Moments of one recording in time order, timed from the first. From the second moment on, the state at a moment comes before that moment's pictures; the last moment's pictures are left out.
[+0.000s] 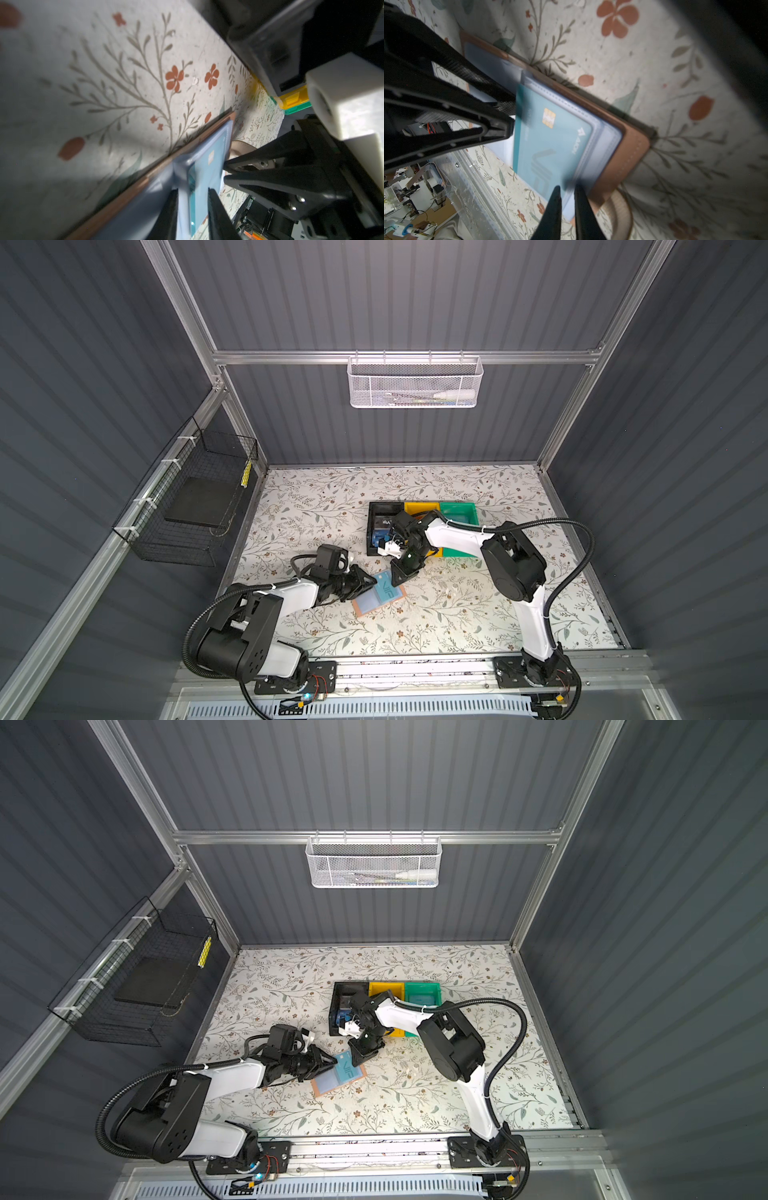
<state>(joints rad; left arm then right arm) -0.37 1.42 0.41 0.09 0.63 -0.90 0.78 2.13 1.51 -0.84 -0.55 0.05</state>
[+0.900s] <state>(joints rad) -0.37 1.49 0.42 0.16 0.65 -0.91 0.78 2.14 1.51 -0.86 -0.56 0.05</state>
